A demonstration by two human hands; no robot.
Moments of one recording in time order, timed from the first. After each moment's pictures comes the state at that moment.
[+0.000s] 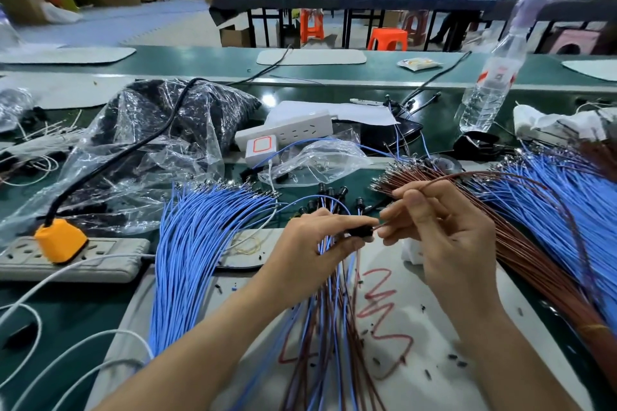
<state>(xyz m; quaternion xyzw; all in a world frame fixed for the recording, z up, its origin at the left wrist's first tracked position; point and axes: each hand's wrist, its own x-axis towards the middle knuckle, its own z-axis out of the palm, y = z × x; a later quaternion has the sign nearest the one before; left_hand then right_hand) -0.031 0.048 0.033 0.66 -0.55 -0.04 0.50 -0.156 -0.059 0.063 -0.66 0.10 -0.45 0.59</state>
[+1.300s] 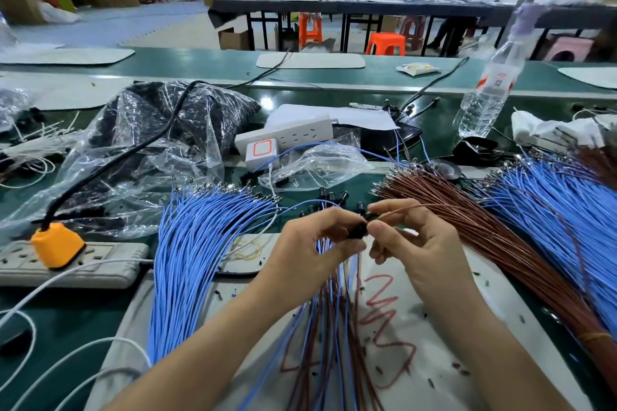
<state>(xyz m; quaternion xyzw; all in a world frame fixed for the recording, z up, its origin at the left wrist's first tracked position) -0.029 0.050 0.036 0.63 -0.51 -0.12 0.57 -0.149 -0.060 0.052 -0.66 0.16 -0.33 0.65</state>
